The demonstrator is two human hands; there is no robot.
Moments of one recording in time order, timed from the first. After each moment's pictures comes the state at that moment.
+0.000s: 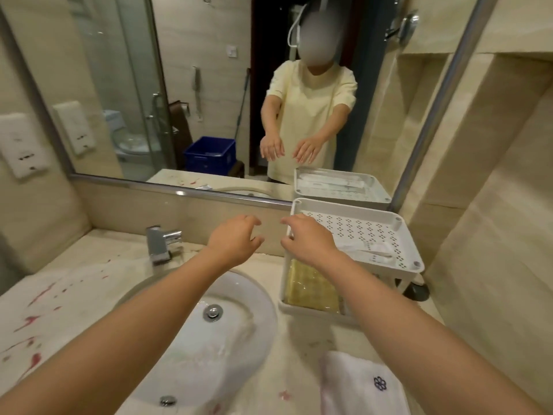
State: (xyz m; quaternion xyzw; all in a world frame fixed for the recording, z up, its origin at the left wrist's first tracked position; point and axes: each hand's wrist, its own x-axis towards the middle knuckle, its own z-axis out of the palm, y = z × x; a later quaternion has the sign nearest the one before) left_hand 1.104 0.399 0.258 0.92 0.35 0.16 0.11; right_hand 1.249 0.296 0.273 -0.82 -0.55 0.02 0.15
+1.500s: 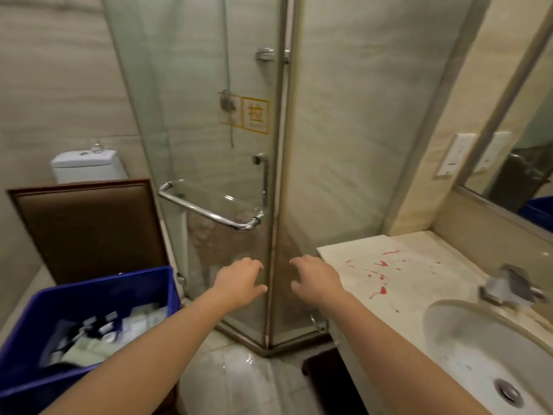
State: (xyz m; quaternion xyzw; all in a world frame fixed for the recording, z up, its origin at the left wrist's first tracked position) left_hand 0.466 0.214 0.188 0.59 0.80 0.05 0.10; right_hand 0.635 0.303 0.207 -0.39 -0.91 0.09 0.01
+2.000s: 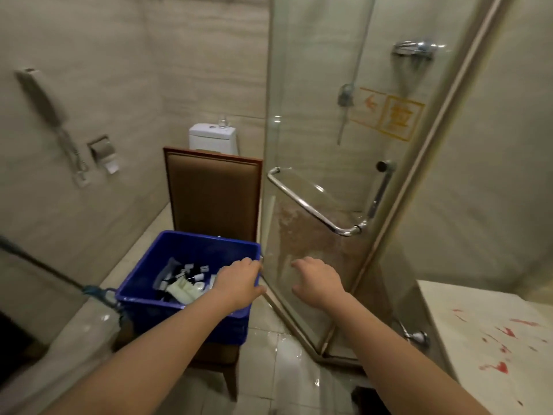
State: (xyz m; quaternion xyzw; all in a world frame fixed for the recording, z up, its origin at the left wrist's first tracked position) left_hand 0.354 0.087 0.166 0.41 0.90 0.07 0.11; right_hand 0.470 0.239 0.187 -0.20 -0.97 0.09 -0.05
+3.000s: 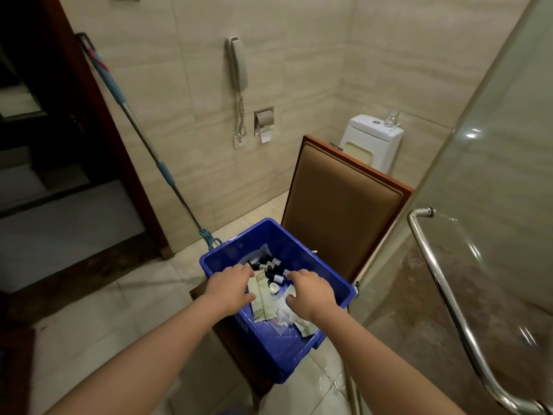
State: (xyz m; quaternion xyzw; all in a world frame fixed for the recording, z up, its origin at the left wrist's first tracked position) left_hand 0.227 0.033 0.097 0.06 0.99 0.10 0.11; right_hand 0.221 0.232 0.103 0.13 -0.97 0.12 -0.13
